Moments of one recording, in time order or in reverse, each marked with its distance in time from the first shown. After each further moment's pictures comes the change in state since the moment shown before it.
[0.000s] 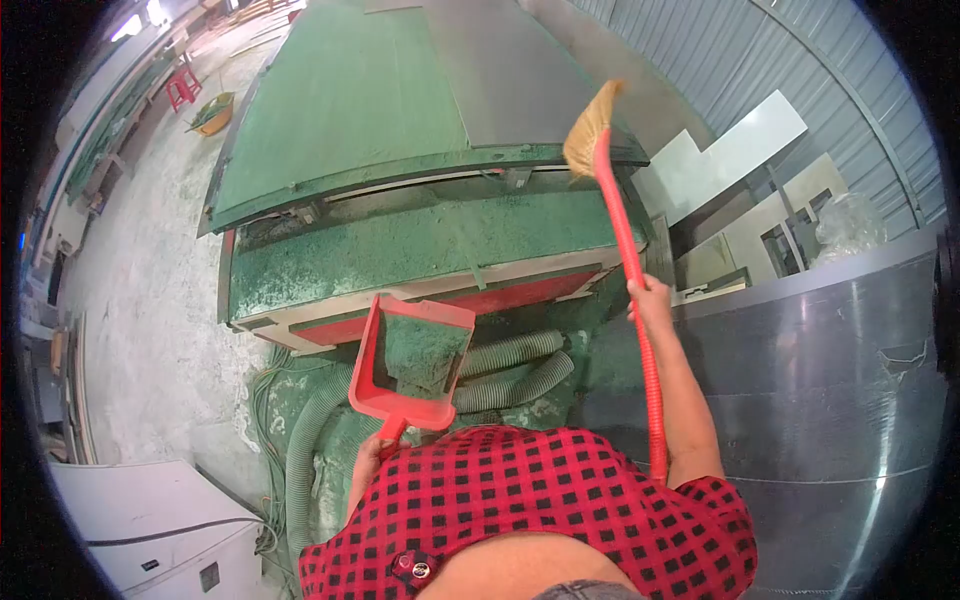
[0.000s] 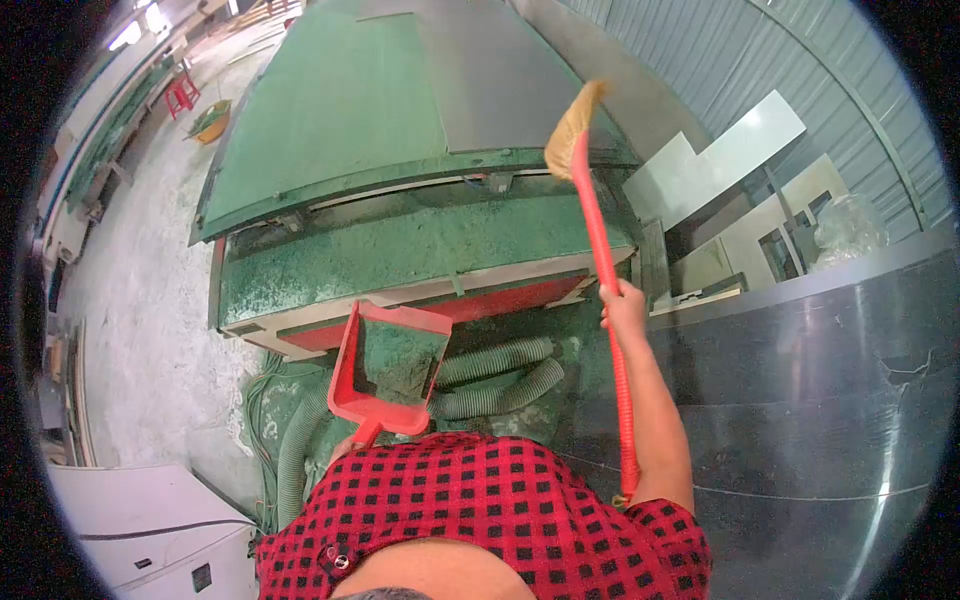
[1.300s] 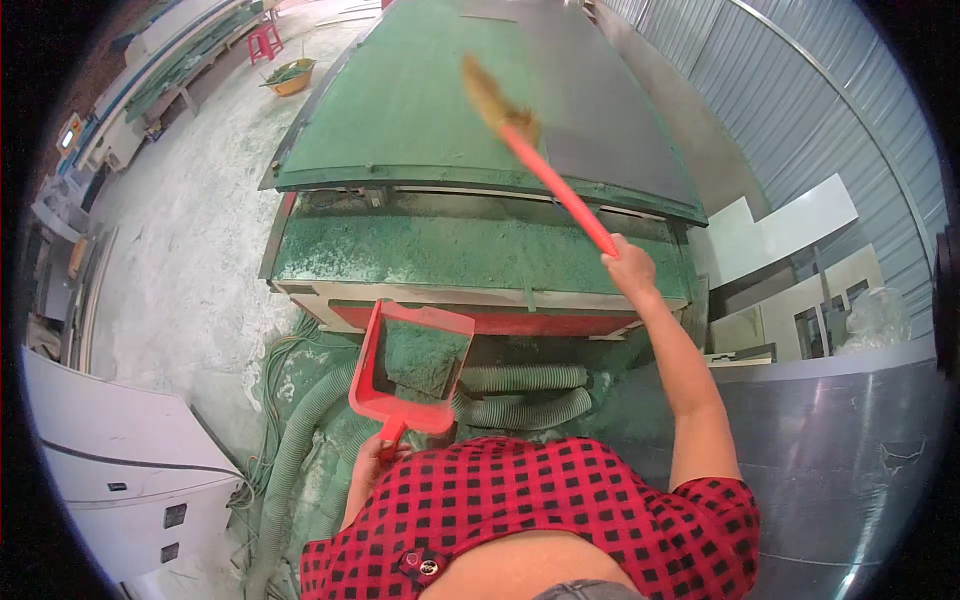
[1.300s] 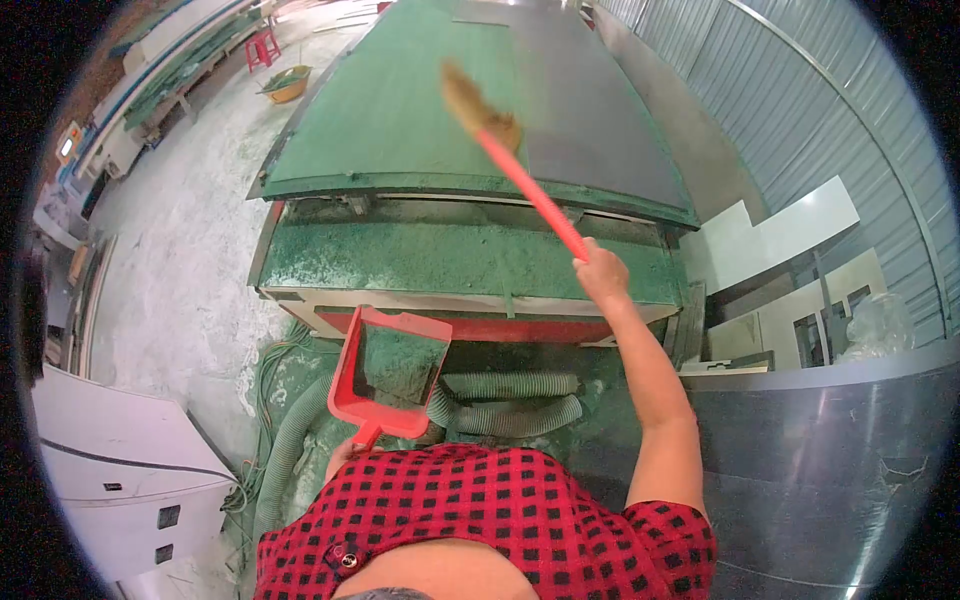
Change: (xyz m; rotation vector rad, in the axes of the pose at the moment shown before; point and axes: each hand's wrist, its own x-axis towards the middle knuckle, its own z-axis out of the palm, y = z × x) left_hand -0.047 0.008 0.006 -0.636 0.253 -0.048; right_hand 0.050 -0.110 0.145 -0.890 -0.107 -0.650
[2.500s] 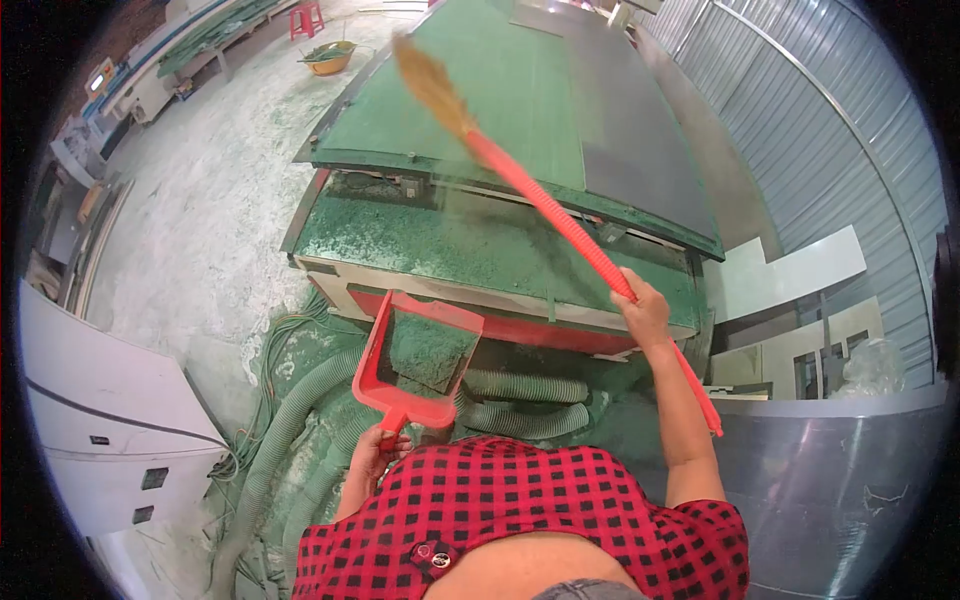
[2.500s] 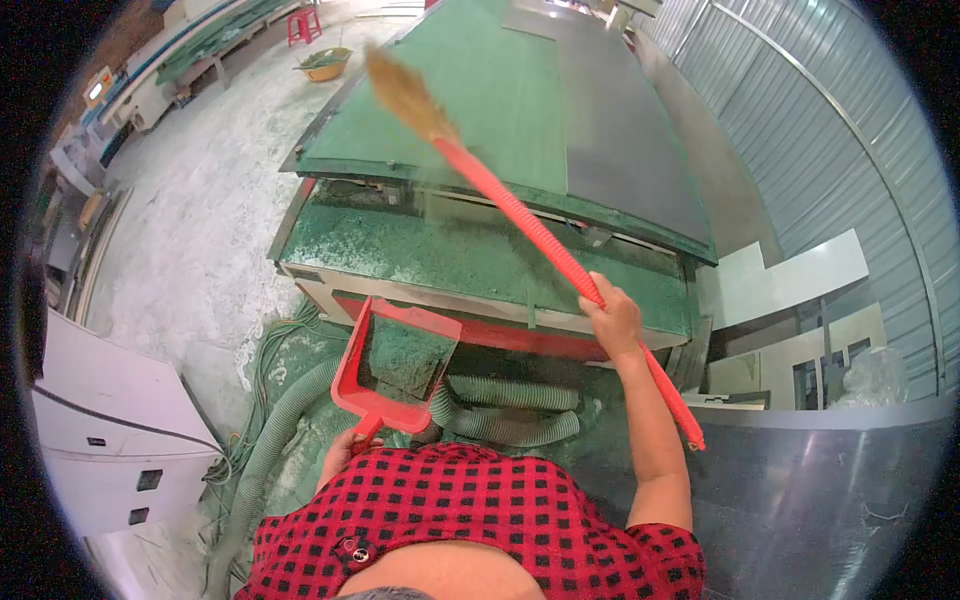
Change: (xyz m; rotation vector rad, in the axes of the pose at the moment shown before) left_hand 0.010 0.005 -0.031 0.036 -0.003 0.011; right_hand -0.049 -0.040 -0.007 0.225 0.122 -0.273
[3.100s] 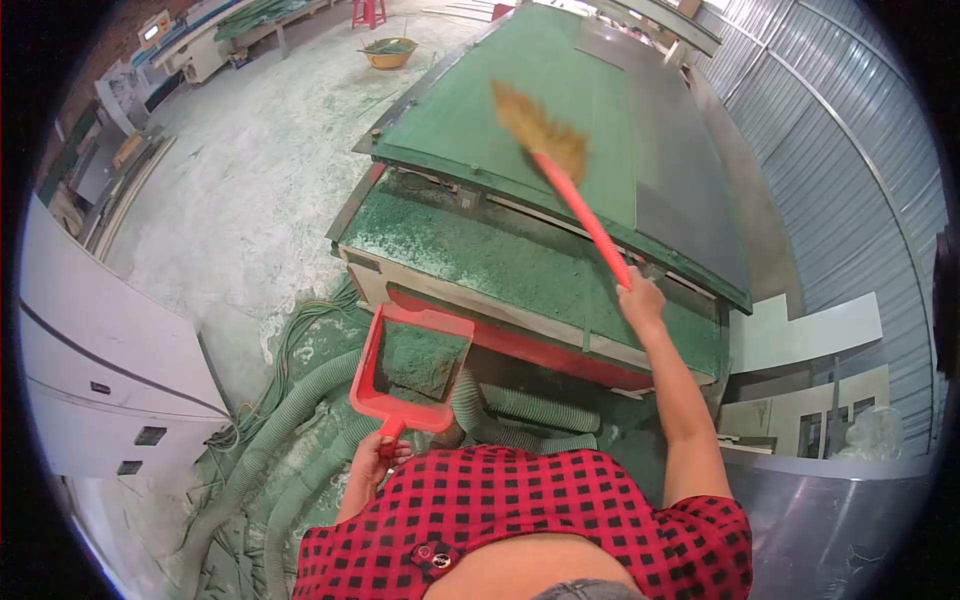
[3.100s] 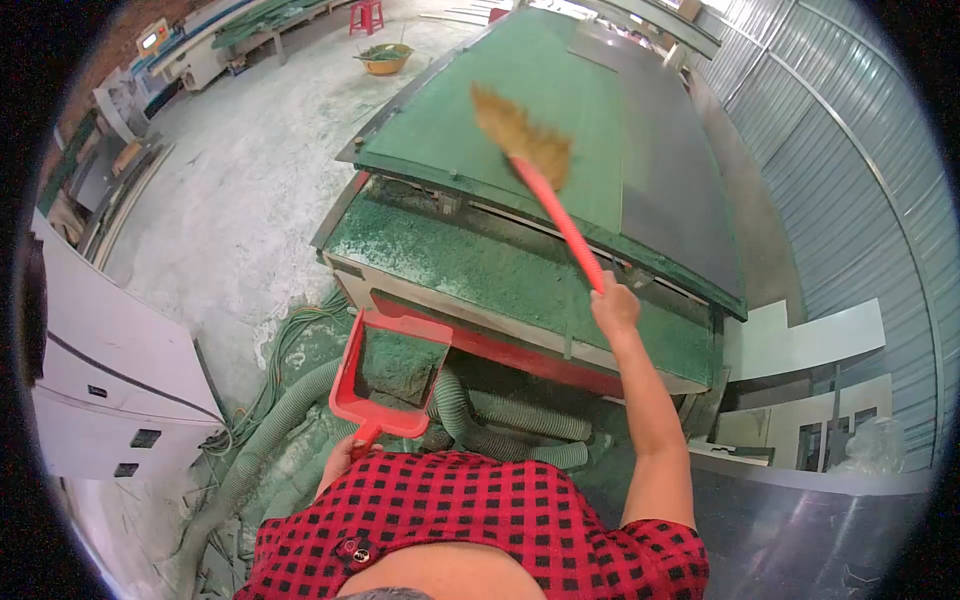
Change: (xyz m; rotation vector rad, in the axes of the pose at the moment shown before) left_hand -0.013 0.006 -0.044 -0.155 0.091 0.084; right_hand 0.085 -0.040 0.080 -0.317 -0.157 0.070
